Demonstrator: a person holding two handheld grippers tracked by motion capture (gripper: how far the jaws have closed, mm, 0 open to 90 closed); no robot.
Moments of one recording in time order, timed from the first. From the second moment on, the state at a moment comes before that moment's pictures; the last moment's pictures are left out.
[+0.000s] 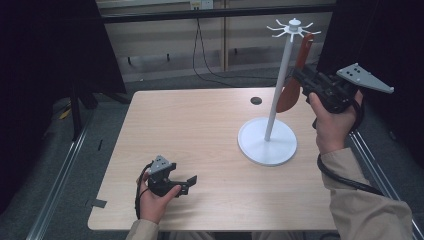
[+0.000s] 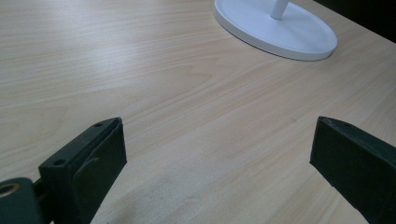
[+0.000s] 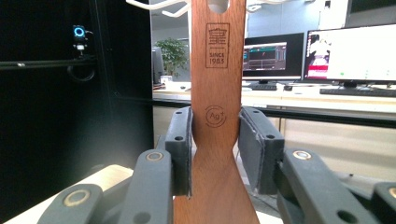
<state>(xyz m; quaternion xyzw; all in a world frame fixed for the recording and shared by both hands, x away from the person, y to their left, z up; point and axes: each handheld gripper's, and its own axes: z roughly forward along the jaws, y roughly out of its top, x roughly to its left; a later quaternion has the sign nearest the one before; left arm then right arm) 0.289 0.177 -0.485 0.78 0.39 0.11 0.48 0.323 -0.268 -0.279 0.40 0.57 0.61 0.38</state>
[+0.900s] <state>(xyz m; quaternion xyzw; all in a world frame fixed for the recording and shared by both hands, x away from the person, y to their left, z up) 0.289 0.176 -0.484 0.78 0.39 0.10 0.48 0.304 -0.265 -0.300 0.41 0.58 0.60 0.38</state>
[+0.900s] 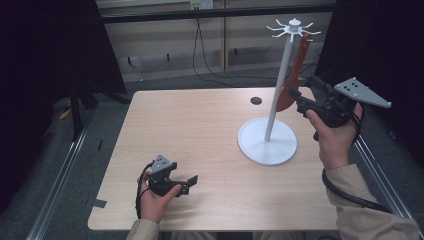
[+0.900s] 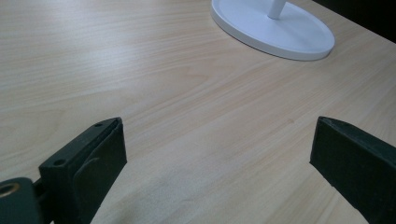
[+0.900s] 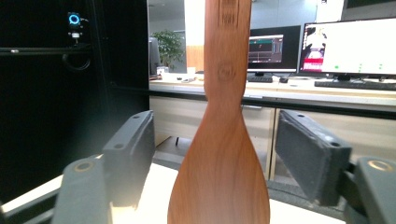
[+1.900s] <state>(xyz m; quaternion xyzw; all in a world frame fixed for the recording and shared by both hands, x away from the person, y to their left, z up) 0.287 0.172 -0.484 0.78 0.38 0.11 0.48 0.268 -0.259 -0.354 0.41 0.61 0.58 0.35</state>
